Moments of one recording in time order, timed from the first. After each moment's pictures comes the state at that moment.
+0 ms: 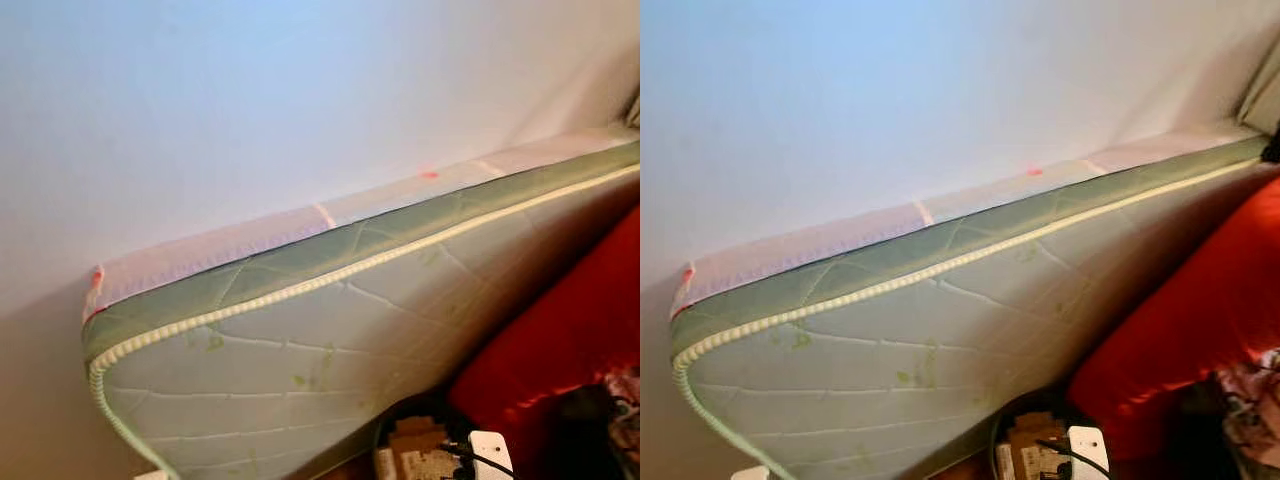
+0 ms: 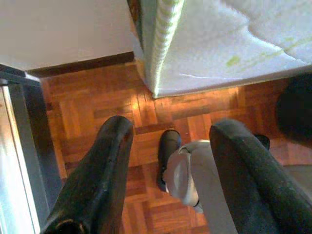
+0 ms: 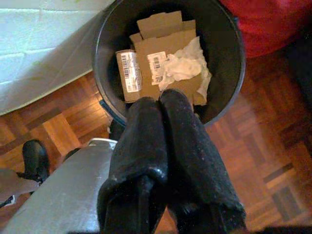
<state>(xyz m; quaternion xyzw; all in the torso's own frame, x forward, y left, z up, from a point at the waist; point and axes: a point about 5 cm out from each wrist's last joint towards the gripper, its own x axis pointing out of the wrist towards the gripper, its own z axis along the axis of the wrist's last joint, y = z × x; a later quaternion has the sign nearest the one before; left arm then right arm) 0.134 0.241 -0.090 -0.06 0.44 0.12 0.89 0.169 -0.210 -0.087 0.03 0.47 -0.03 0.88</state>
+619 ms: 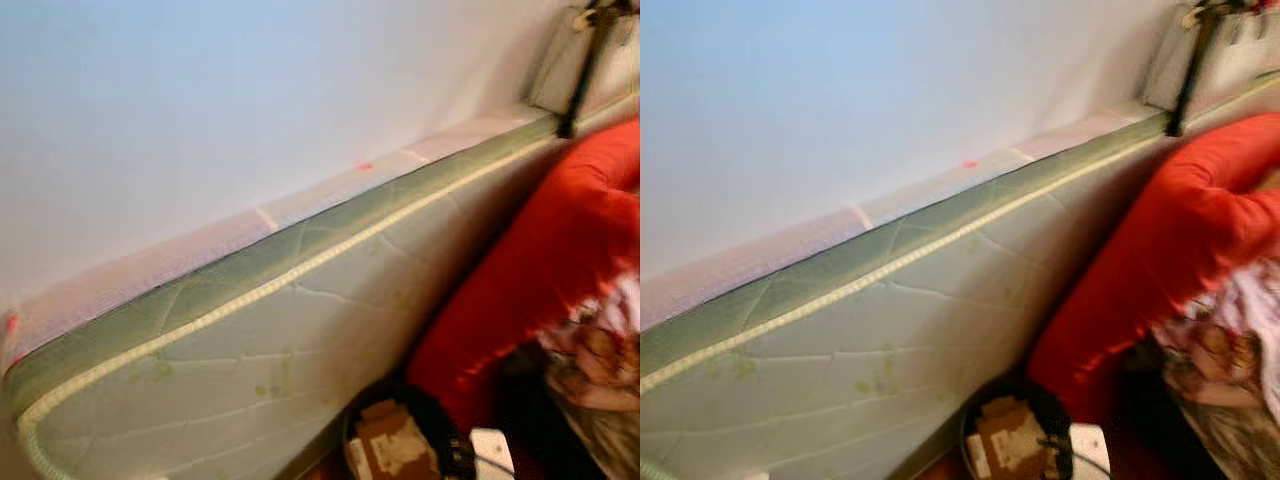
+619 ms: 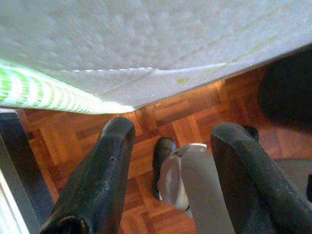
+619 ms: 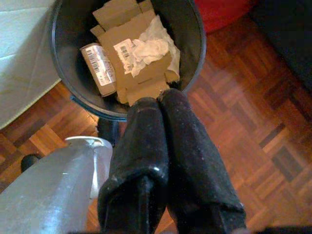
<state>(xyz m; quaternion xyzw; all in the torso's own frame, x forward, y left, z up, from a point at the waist) 0.119 0.239 -0.096 -0.06 0.46 0.12 0.87 0.169 -0.211 -0.086 0.03 0.47 -0.03 0.88</state>
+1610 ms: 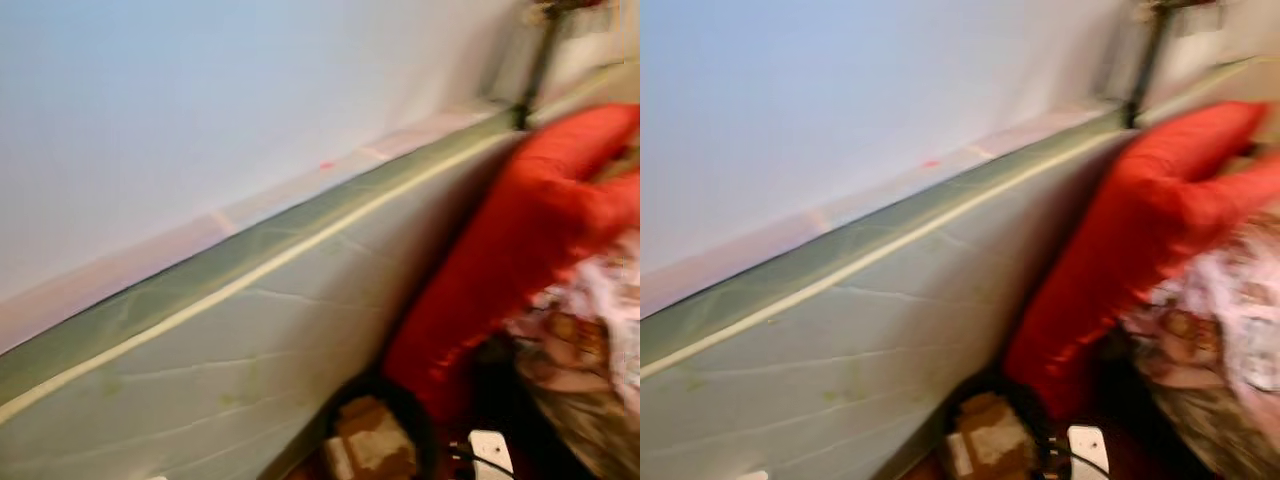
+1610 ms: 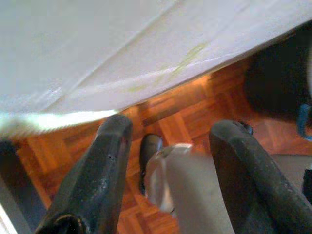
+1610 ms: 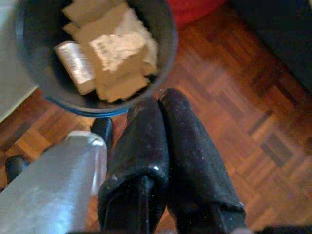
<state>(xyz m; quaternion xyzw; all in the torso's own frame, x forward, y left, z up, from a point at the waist) 0.128 0.243 -0.092 -0.06 0.45 0.12 0.88 0.165 -0.209 -0.089 0.03 0.48 -0.03 0.88</state>
